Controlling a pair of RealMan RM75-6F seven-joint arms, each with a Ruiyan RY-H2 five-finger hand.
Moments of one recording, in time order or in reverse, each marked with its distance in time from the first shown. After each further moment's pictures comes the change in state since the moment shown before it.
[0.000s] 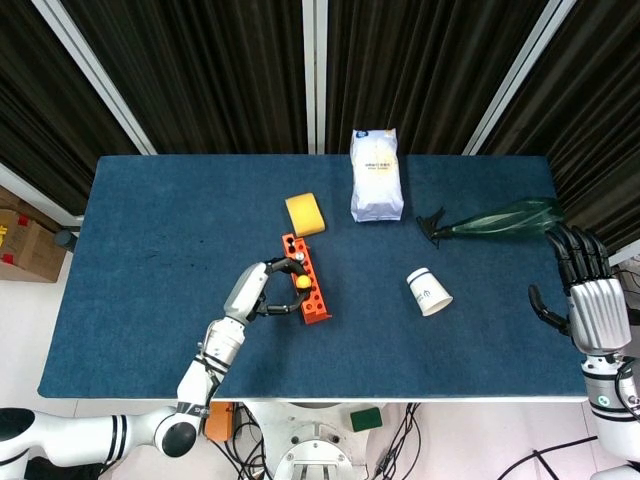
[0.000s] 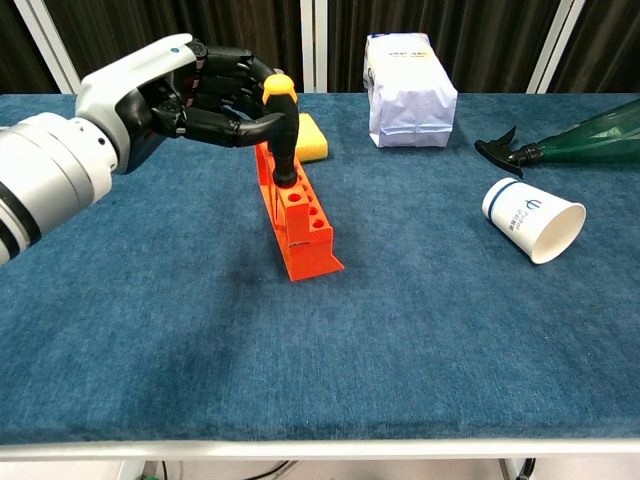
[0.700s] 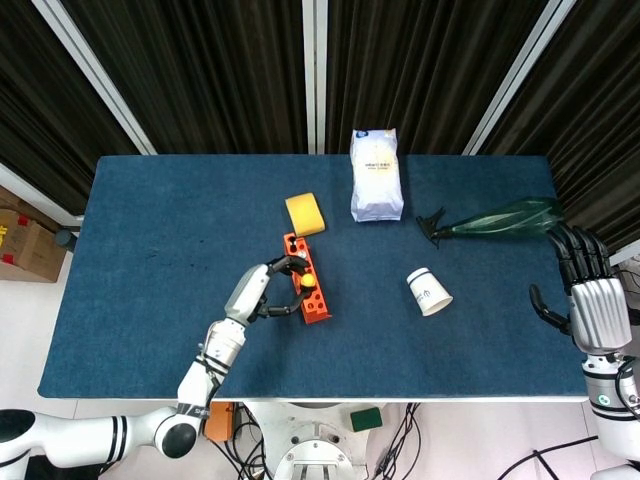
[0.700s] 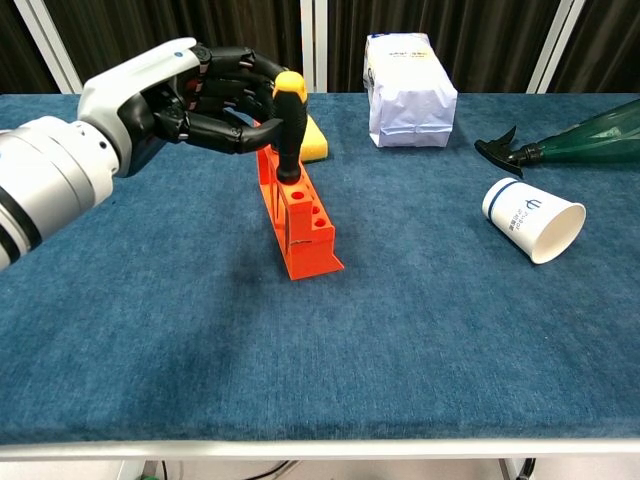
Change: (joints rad) left arm 0.007 -0.002 0.003 0.005 0.034 -0.004 -0.011; right arm 0.001 -0.003 0.001 0.006 0.005 -0.004 0.005
